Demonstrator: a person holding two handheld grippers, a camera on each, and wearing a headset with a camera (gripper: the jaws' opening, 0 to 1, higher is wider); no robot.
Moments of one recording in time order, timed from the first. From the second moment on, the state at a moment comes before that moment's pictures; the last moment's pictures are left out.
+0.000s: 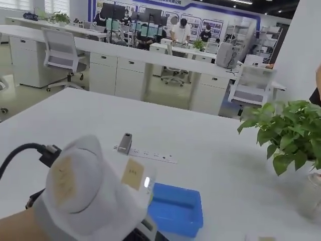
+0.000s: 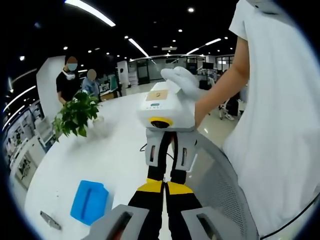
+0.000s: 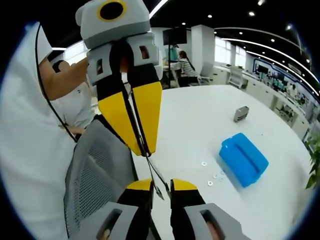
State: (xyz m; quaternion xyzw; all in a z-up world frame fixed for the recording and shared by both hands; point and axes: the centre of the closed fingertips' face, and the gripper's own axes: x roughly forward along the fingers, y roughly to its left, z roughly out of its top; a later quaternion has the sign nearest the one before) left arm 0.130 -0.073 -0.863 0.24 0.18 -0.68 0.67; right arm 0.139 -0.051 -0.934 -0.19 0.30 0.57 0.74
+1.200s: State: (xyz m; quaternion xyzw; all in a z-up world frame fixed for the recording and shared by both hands) left arm 0.166 -0.050 -0.885 0.10 0.19 -0.55 0.81; right arm 0.165 -0.046 -0.949 -0.20 0.31 0.56 0.74
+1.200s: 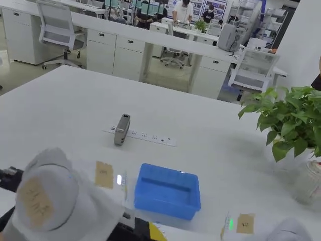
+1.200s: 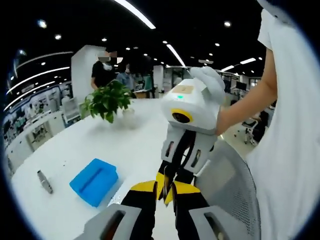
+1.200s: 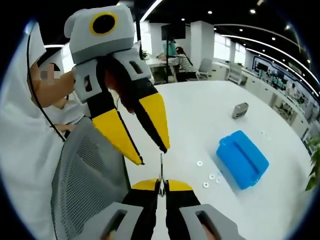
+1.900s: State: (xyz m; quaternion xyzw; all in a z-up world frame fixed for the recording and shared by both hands) left arm 0.181 0.059 -0.900 0.06 0.14 -0.25 0.96; right arm 0.239 -0.026 -0.952 -0.15 0.27 0.52 0.80
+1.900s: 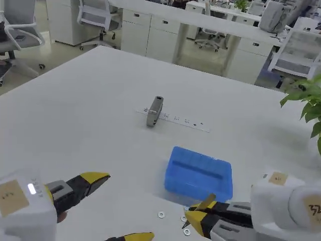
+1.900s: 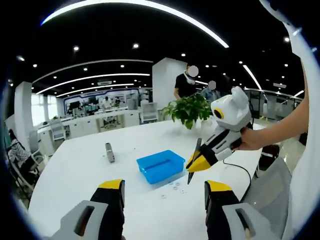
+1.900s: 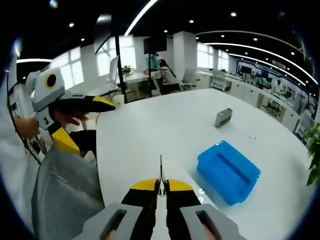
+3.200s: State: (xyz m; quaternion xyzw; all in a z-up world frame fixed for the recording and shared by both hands) left arm 0.195 0.084 -0.948 0.10 0.15 -0.17 0.97; right arm 0.299 0.012 -1.030 -0.12 0.33 0.48 0.80
